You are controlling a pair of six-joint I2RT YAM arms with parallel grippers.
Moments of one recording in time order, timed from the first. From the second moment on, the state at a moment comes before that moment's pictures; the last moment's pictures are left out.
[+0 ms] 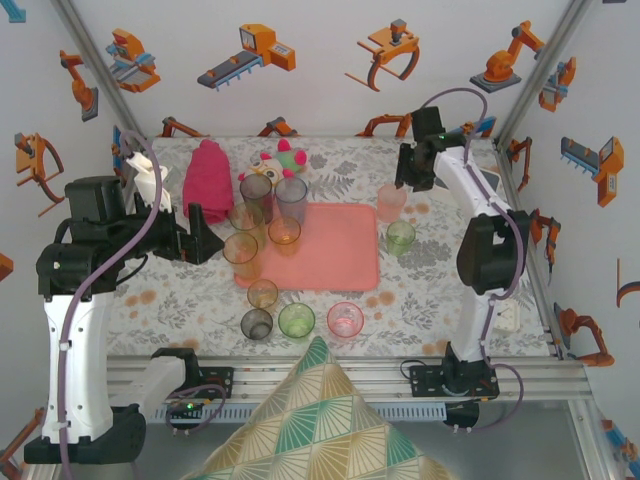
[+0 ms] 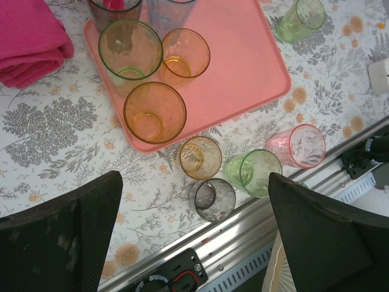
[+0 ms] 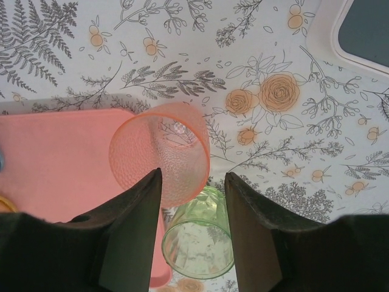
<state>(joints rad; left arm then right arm) -0.07 0.95 1.44 -1.17 0.50 0.06 0.20 1.98 1.82 -0.87 0.02 0.29</state>
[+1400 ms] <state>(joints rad) -0.07 0.95 1.44 -1.17 0.50 0.06 0.20 2.13 1.88 -0.92 0.03 0.25</state>
